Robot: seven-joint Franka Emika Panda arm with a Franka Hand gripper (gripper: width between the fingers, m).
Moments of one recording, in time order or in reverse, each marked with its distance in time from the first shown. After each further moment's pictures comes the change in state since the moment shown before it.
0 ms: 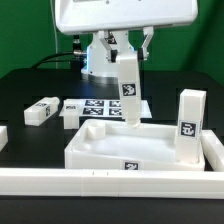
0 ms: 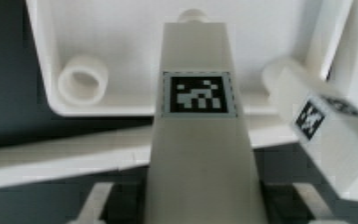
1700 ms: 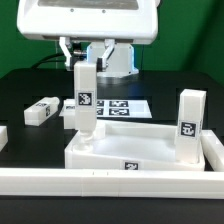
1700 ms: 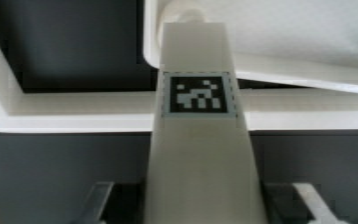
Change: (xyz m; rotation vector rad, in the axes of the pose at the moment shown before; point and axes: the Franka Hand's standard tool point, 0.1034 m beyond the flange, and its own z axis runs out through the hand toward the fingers) arm 0.012 0.061 0.009 -0.080 0.100 -0.102
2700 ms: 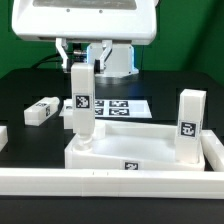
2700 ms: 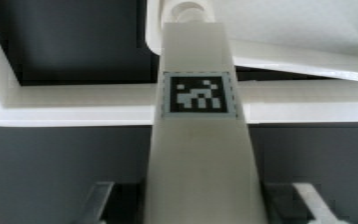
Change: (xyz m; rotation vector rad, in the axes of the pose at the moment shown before) arm 0.009 -0.001 0.007 0.000 -0.001 -0.010
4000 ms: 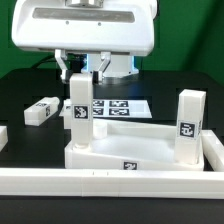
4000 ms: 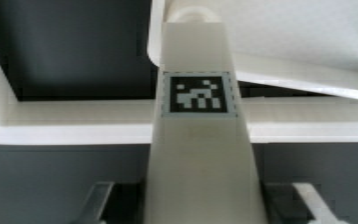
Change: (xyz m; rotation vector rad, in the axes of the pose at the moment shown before) arm -0.008 0.001 0.015 -0.009 -0.013 -0.003
